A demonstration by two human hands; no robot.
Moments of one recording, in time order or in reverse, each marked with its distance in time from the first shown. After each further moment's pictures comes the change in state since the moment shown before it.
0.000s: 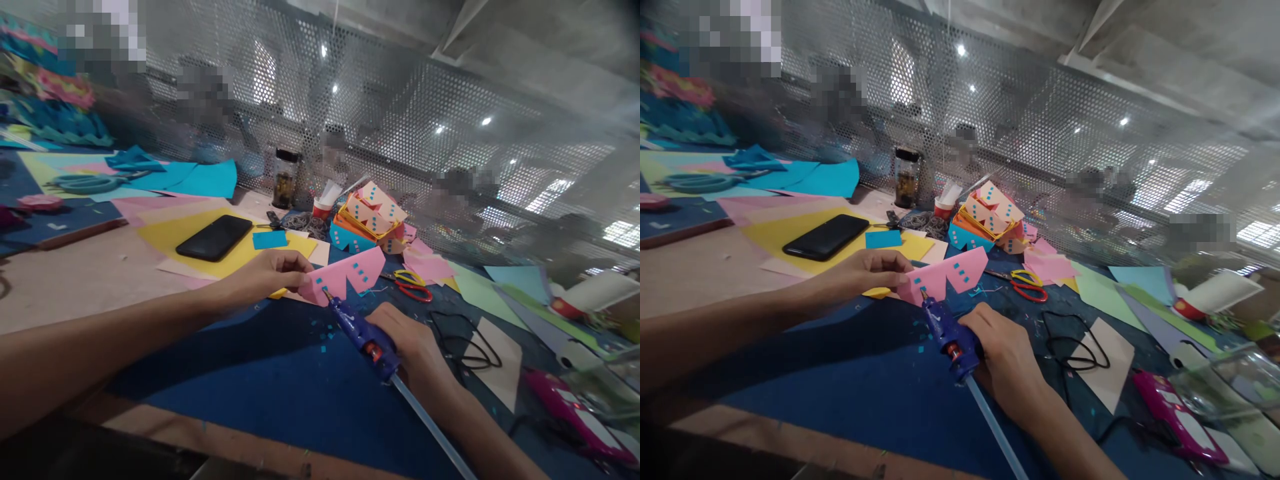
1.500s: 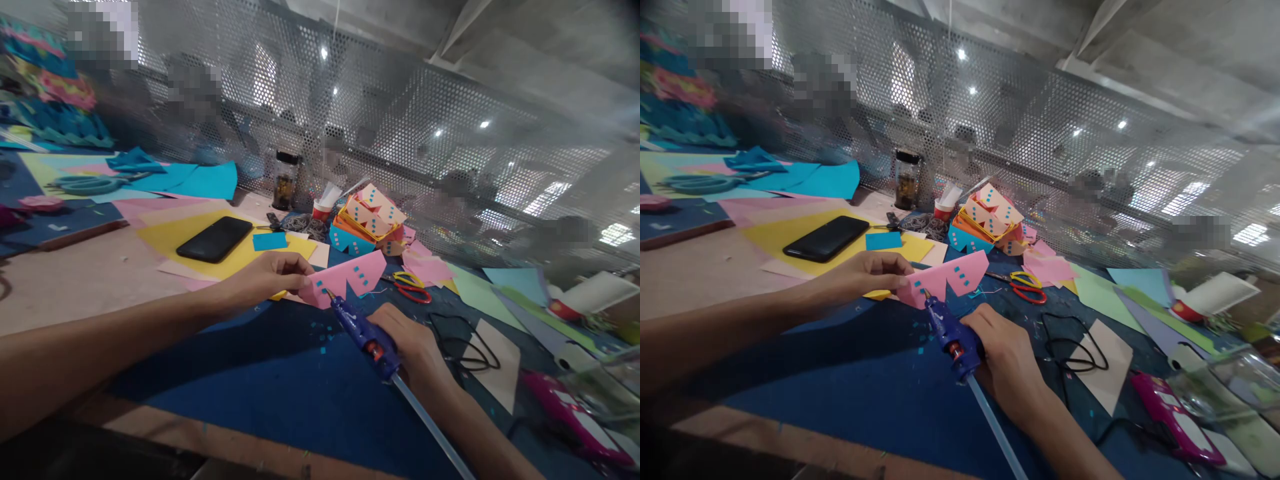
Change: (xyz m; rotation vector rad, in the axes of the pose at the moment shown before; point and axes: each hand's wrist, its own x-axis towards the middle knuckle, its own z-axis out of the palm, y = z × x) left_hand -0.001 0.000 -0.001 0.078 -0.017 0.018; right_hand 0.000 0.001 0.001 0.000 0.037 0.001
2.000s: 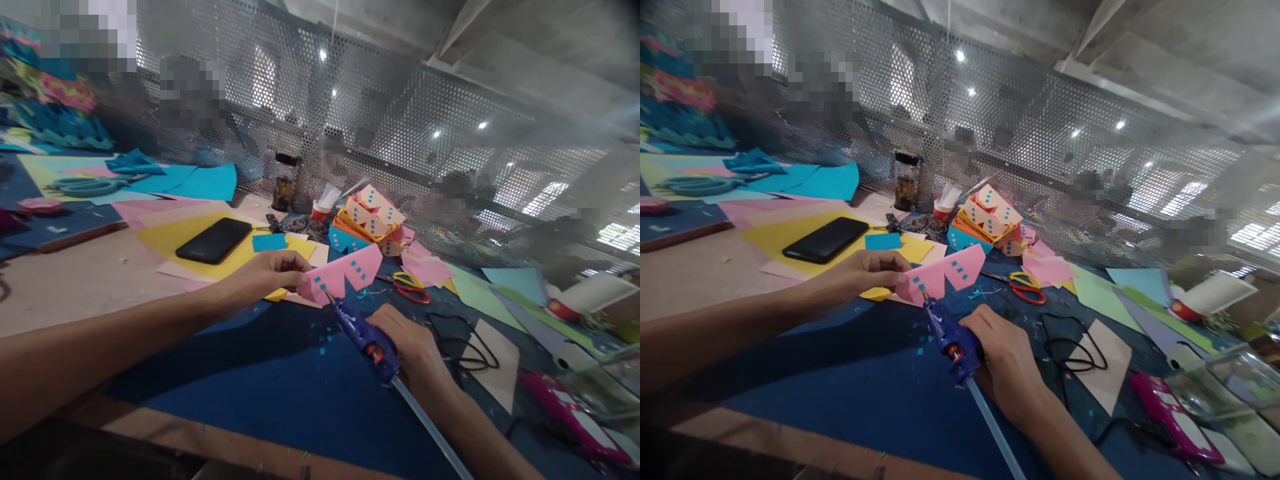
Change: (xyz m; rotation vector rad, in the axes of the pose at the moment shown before) left_hand -0.002 0.008 0.003 -0.053 0.046 0.007; right_hand -0.002 0.000 0.002 0.007 0.016 -0.014
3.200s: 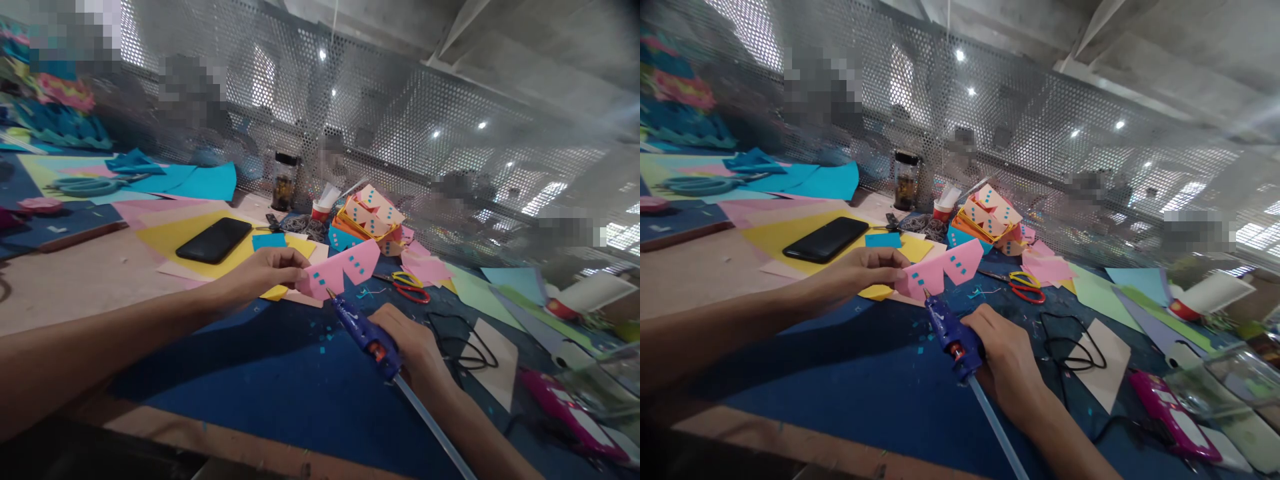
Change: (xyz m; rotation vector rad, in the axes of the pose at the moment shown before) left_hand 0.001 0.002 -0.001 -0.021 0.044 0.001; right_hand 0.001 -0.001 0.000 -0.002 0.038 -0.004
